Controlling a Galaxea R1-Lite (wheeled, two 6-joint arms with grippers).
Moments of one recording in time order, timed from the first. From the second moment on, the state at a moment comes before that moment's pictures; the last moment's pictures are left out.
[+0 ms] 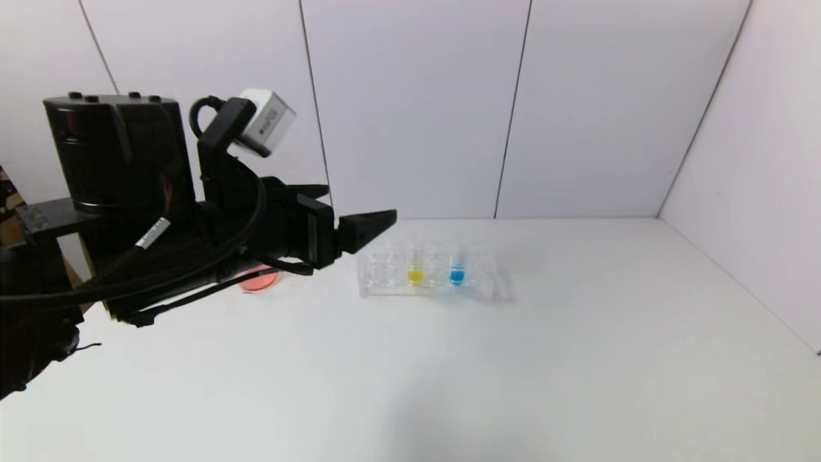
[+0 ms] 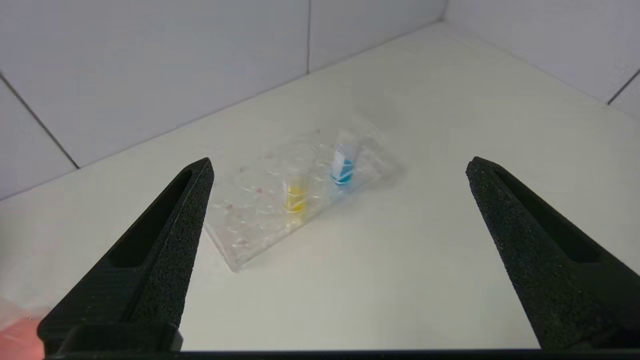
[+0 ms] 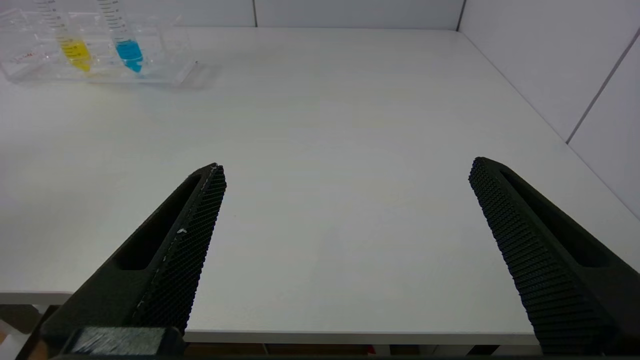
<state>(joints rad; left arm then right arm) -0.59 1.50 -0.91 -0.49 -0.10 -0.04 0.00 0.00 0.00 0.01 0.00 0.00</state>
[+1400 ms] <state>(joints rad) -0.80 1.96 -1.03 -0.73 0.05 -0.14 0.00 0.00 0.00 0.01 0.00 0.00</state>
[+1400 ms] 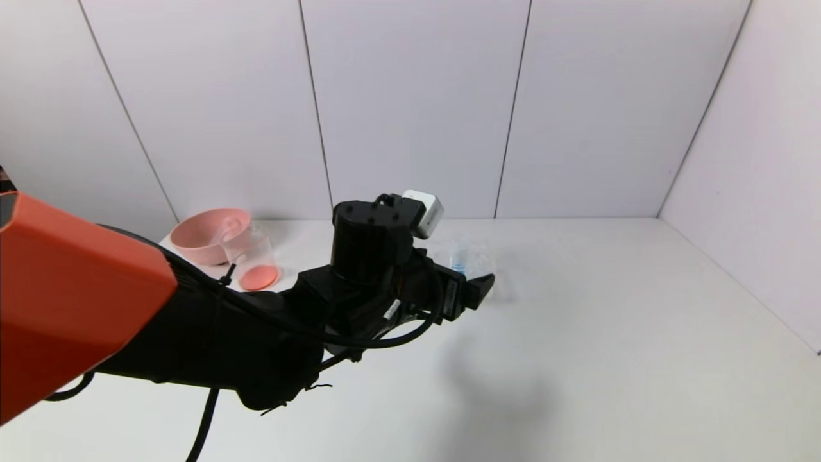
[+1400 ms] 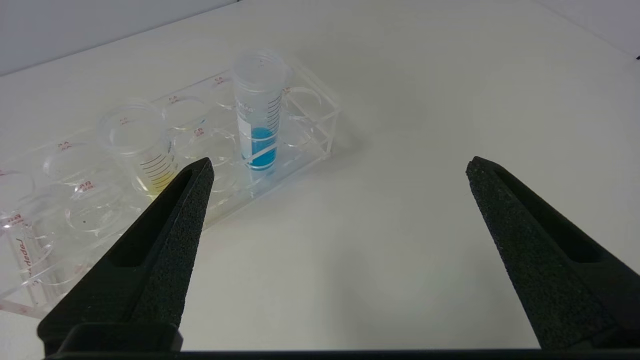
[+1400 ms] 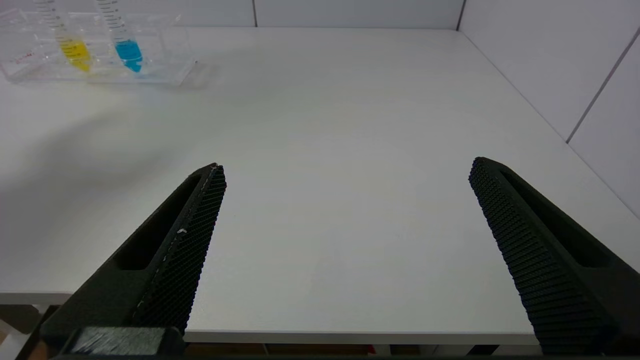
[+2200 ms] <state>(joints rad) -0.80 2.16 -1.31 -0.62 0.12 -0.16 0.00 0.00 0.00 0.01 0.00 0.00</state>
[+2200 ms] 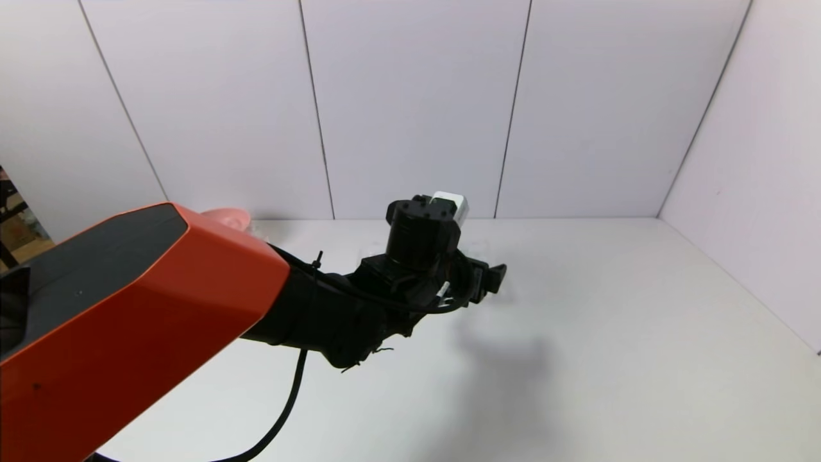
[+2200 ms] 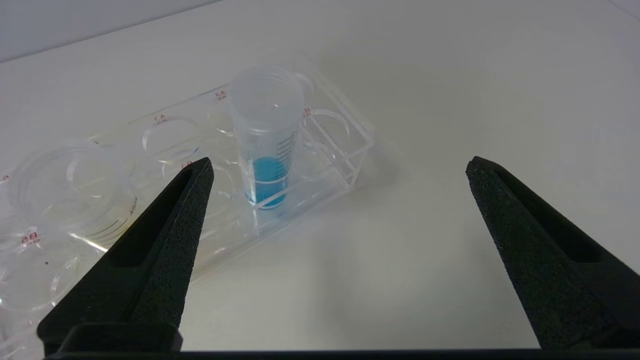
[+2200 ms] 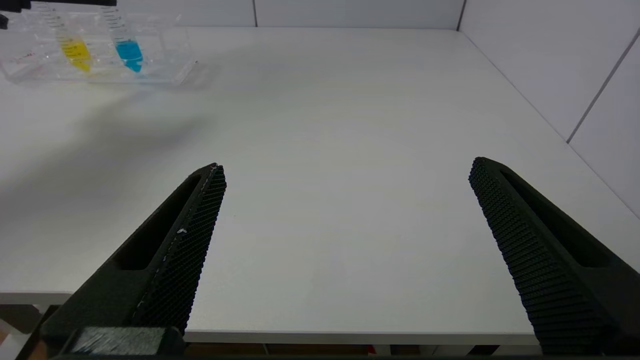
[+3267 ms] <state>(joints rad) -0.80 2.35 -1.54 -0.57 0.27 -0.14 0.00 0.00 0.00 0.01 0.00 0.00</state>
